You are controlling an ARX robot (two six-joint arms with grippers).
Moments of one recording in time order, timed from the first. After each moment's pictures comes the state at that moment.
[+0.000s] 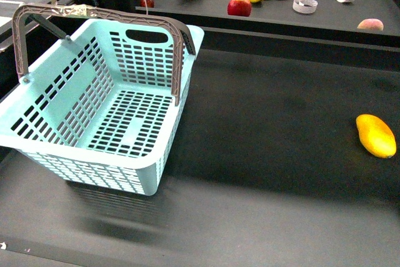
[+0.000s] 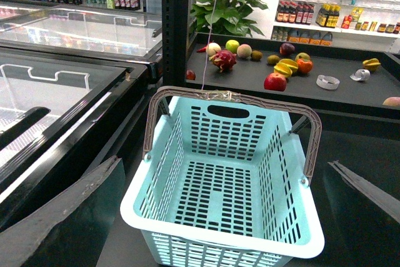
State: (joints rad) left arm 0.00 0.00 0.02 0.00 0.00 -0.01; right arm 0.00 0.00 0.01 0.00 -0.01 0.00
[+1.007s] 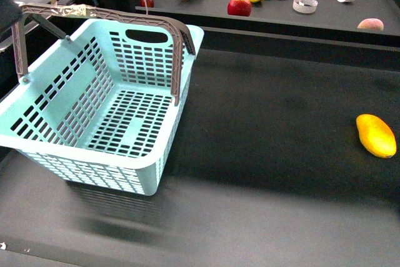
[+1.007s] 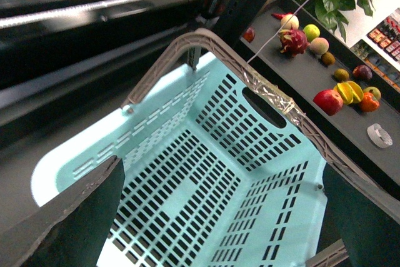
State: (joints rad) left arm -0.22 1.51 0.40 0.82 -0.48 -0.63; right arm 0.00 0.00 0.01 0.00 -0.01 0.00
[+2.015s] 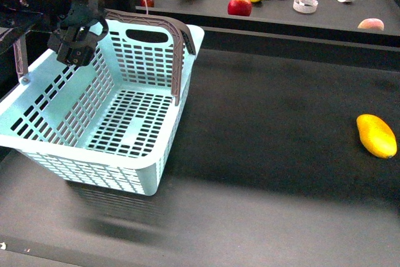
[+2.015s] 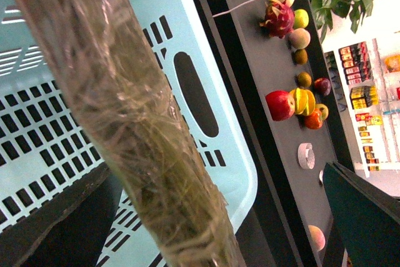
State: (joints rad) left arm -0.21 2.17 1.24 0.51 -0.32 -1.13; right arm 0.00 0.00 0.01 0.00 -0.01 0.00
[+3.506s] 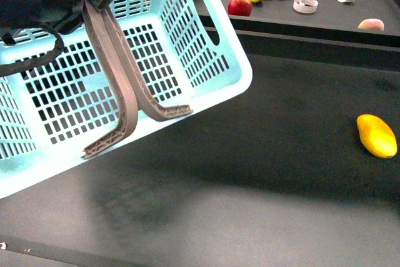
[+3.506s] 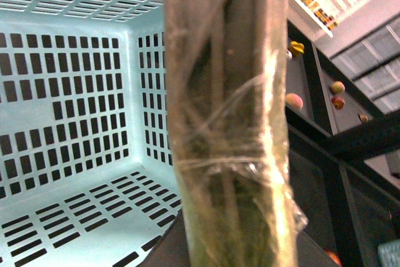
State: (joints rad) left arm -0.33 1.65 0.68 0.75 -0.04 -0.57; right arm 0.00 0.00 0.01 0.00 -0.01 0.00
